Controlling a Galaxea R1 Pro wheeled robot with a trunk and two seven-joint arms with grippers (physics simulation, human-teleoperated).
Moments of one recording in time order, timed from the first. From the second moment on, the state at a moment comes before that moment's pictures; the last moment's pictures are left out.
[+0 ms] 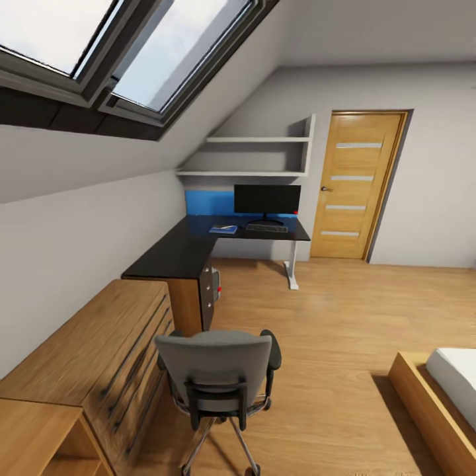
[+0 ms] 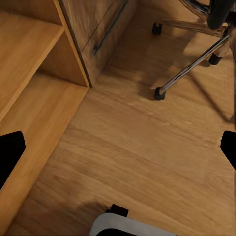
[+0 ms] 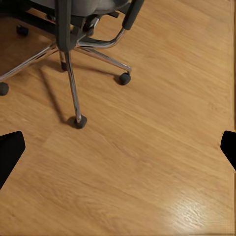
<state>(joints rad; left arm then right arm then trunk) -0.04 -0.05 -0.14 -0.16 0.34 -0.67 0.23 -0.24 -0.01 0.81 0.01 -0.33 -0.72 -0.16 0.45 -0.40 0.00</state>
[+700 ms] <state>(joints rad) -0.04 -0.05 -0.14 -0.16 0.34 -0.67 0.23 -0.24 -0.01 0.81 0.01 -0.33 -0.72 -0.16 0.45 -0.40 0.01</state>
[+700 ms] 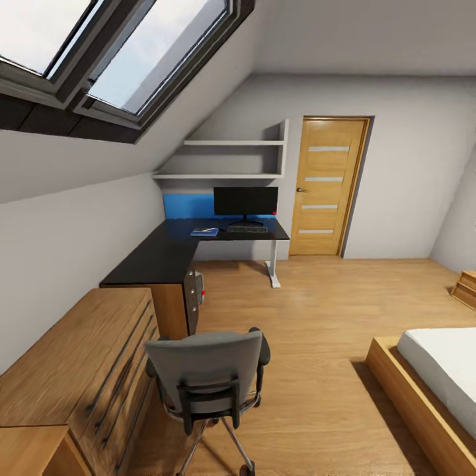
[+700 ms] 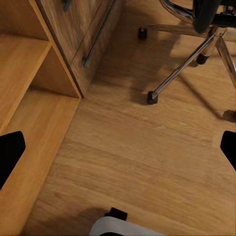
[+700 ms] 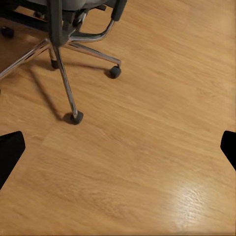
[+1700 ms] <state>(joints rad) -0.04 -0.05 -0.14 -0.16 0.34 -0.67 0.23 -0.24 -0.01 0.81 0.01 -0.33 -0.72 -0.16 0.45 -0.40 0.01</state>
